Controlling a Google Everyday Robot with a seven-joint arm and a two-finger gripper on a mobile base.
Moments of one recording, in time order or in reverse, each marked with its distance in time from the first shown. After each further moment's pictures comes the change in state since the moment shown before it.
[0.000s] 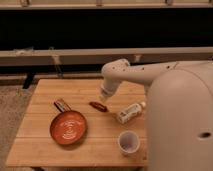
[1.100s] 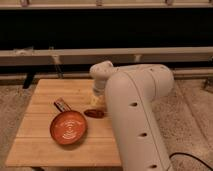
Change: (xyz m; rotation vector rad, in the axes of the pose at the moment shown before) arm -0.044 -0.037 0.084 -0.005 0.098 -0.092
